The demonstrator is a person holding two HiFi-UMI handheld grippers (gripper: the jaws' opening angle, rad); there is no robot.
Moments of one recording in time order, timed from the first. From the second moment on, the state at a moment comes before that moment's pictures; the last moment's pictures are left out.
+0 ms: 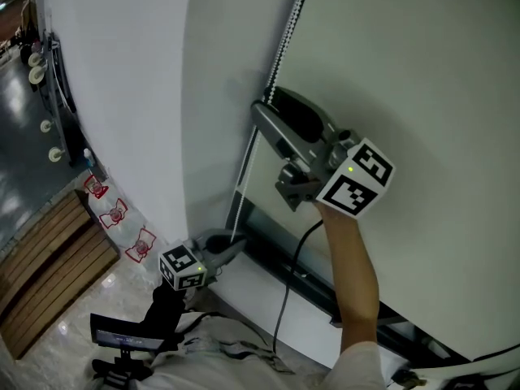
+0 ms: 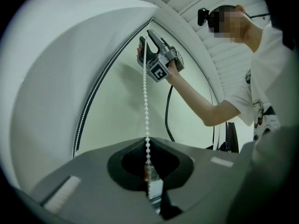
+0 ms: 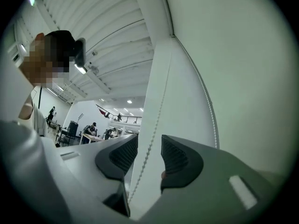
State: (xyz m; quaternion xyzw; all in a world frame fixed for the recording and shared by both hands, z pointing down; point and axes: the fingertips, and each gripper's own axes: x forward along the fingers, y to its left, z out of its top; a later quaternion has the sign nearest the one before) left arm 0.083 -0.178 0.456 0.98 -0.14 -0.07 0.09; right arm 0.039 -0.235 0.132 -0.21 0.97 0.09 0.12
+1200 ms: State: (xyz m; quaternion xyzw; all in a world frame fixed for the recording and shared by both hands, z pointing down) left arm 0.080 -0.175 0.467 0.98 -0.15 -0.07 0.11; right arm 0.049 -0.225 0.087 -0.21 0.96 0.08 0.13
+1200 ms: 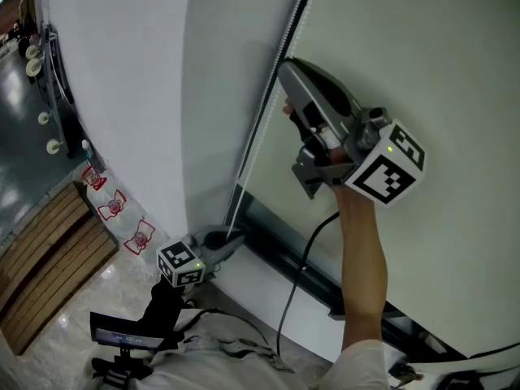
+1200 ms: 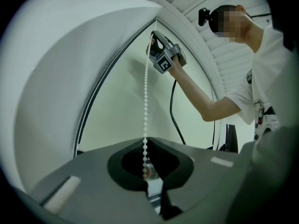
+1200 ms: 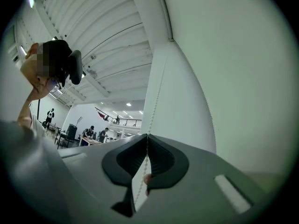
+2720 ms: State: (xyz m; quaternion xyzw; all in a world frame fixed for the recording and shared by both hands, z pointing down) left arm 0.077 -0.179 0.461 0.98 -0.15 -0.06 0.10; right arm 0.039 -0.220 0.292 -0.24 0.97 -0.01 -0.03
